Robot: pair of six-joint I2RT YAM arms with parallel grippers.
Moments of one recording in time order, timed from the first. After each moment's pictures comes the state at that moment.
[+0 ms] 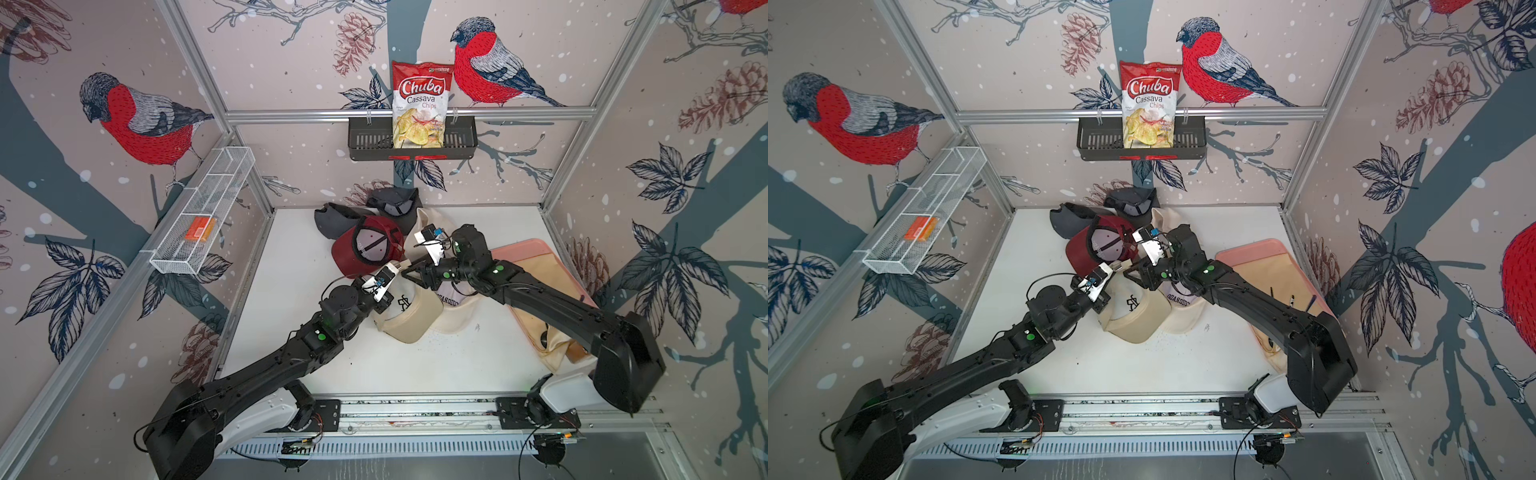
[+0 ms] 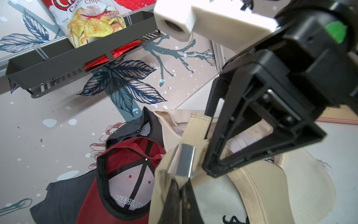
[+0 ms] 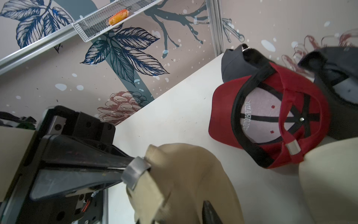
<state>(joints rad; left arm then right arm) -0.78 0.99 0.53 0.36 -0.10 0.34 0.73 1.43 1.07 -0.12 -0.53 0.07</state>
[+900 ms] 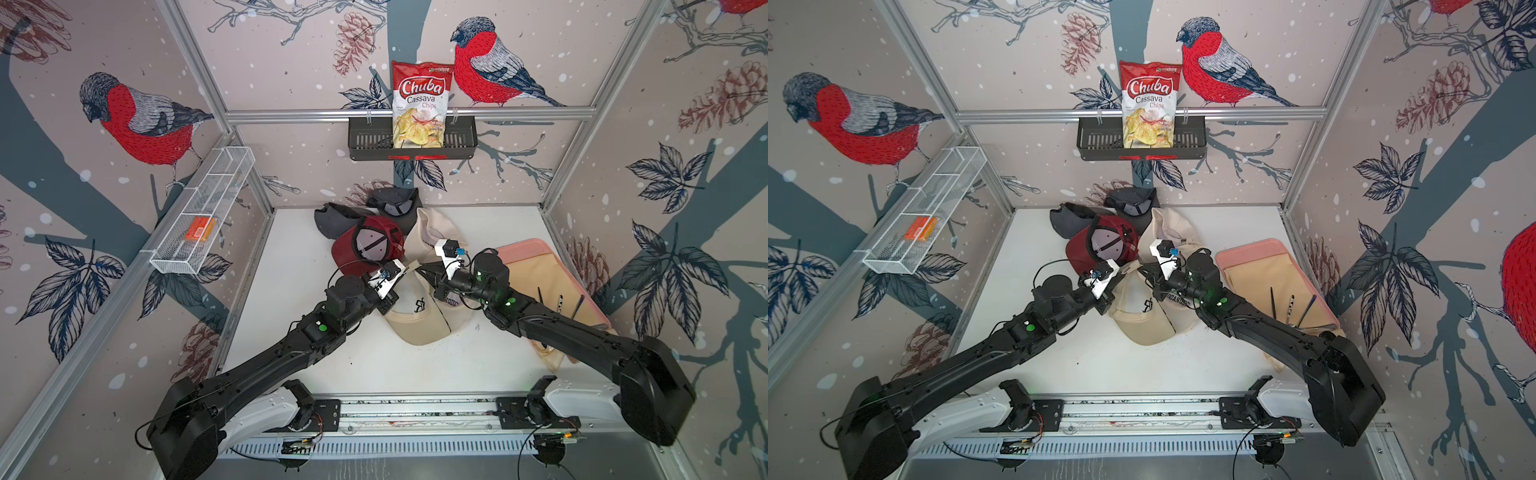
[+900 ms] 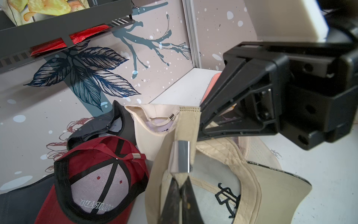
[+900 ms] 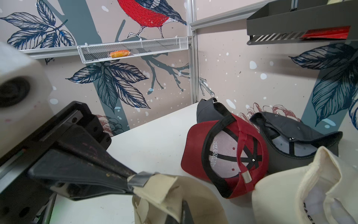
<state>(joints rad) -0.76 1.03 0.63 0.21 0.03 0.24 0.72 1.26 0.73 0.36 -0.37 0.05</state>
